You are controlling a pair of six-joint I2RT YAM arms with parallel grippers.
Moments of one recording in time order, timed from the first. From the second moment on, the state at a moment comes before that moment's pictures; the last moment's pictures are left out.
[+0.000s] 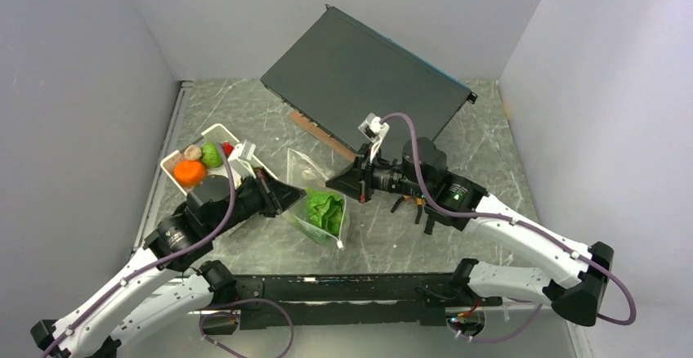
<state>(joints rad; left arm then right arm) -0.79 0.56 0.74 -0.44 0.04 -0.89 0.92 1.05 1.00 -0.12 -0.31 0.41</state>
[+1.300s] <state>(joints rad) -0.79 0.60 0.63 -0.39 -0.04 -0.94 1.07 1.09 1.07 -0.21 -0.04 0.29</state>
